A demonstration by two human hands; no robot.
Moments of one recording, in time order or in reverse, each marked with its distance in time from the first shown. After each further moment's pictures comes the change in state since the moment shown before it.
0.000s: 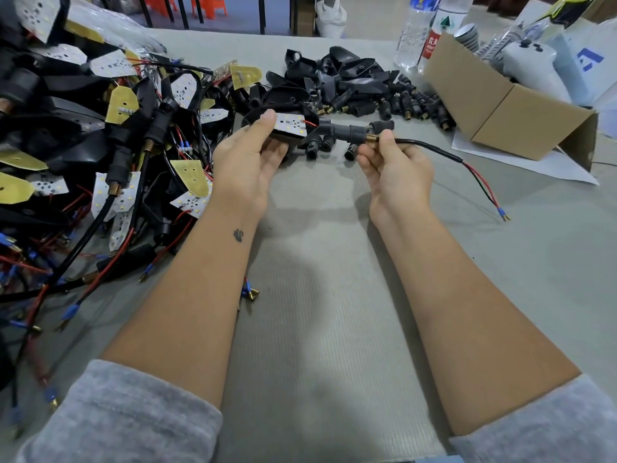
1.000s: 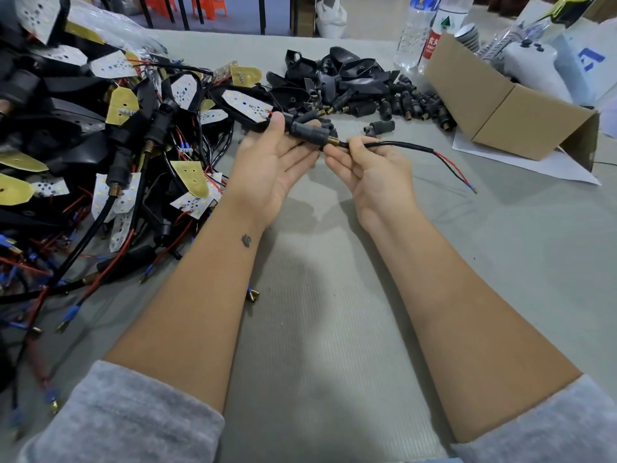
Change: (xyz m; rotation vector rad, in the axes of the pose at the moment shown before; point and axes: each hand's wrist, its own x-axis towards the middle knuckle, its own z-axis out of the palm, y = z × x) left_hand 0.002 -0.011 0.007 0.065 -0.263 -0.077; right_hand -0.011 0.006 0.009 0.039 -0.290 0.113
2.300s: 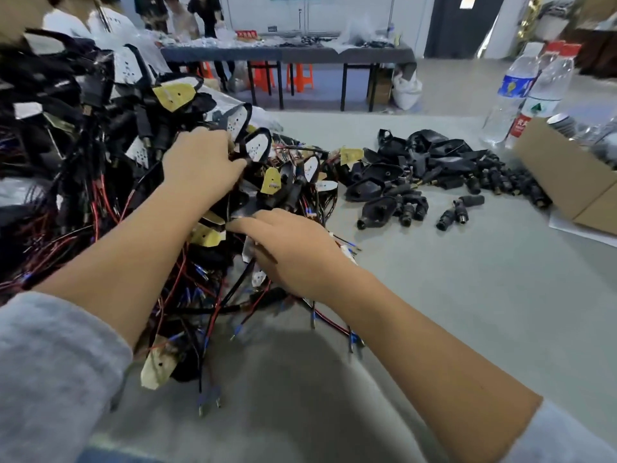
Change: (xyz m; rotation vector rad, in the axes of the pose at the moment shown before) left_hand -0.023 0.200 -0.116 2.063 0.572 0.294; right_hand -0.075 0.056 0.148 -1.431 -1.053 -0.932
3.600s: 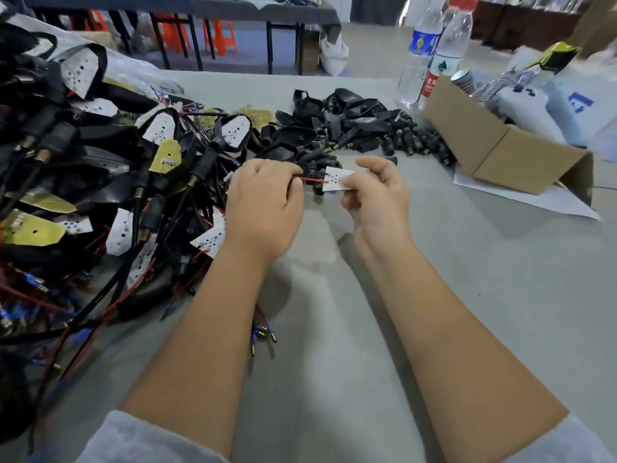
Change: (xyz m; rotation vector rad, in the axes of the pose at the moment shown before) left_hand -0.087 0.171 0.094 -0.584 0.099 0.326; right_hand -0.109 0.114 -0.041 1.139 1.108 0.993
